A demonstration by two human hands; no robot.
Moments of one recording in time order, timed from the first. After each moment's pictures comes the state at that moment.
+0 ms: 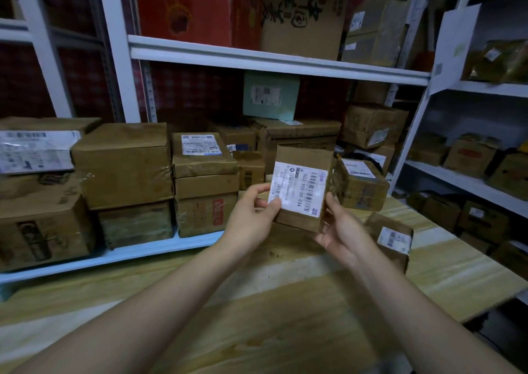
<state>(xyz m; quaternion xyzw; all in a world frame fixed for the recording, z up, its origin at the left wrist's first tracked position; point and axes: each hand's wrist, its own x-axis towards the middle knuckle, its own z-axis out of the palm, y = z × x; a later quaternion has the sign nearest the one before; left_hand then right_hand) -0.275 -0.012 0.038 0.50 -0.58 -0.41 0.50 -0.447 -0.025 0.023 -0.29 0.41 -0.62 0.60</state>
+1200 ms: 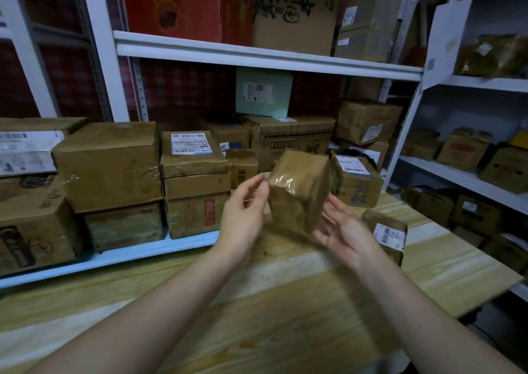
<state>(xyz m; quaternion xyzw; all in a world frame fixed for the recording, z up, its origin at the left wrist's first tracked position) -0.284 -0.013 0.034 0.44 -0.52 -0.43 0.59 -0.475 -0.029 0.009 -0.25 0.41 -0.63 0.61</state>
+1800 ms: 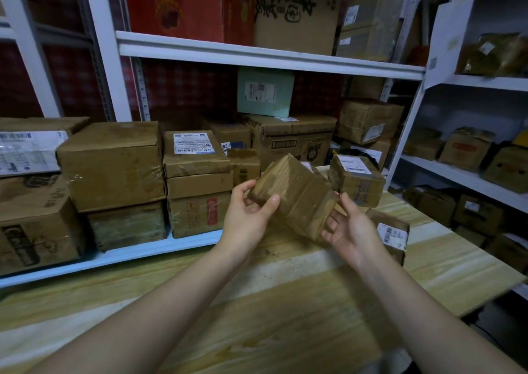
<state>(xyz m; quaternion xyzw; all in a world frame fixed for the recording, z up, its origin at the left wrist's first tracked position) -0.284 -0.016 0.027 0.45 -0.49 -0.47 0.58 -0.471 -0.028 0.016 -0.23 0.40 -0.66 0.59</state>
